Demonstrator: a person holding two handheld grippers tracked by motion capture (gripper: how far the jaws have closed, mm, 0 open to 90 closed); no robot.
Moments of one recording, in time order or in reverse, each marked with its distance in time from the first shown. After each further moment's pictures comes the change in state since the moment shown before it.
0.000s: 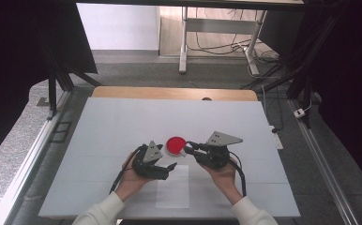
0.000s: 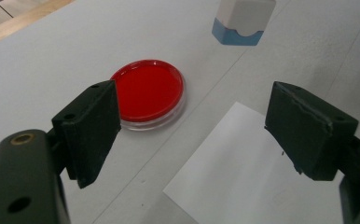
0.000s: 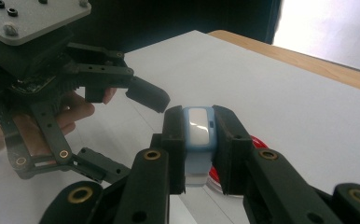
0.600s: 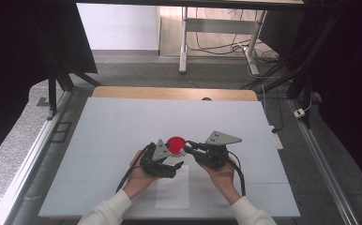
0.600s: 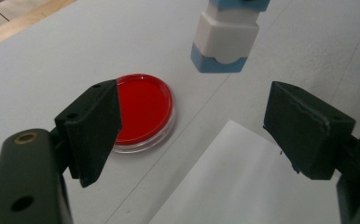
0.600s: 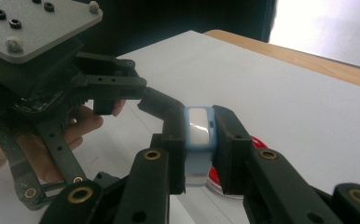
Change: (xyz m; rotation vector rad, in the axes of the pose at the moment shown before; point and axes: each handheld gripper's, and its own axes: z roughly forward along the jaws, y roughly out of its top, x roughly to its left) left arm -0.008 0.012 0.017 -0.002 0.002 0.009; right arm 0.001 0.000 0.003 -0.001 -0.017 0.025
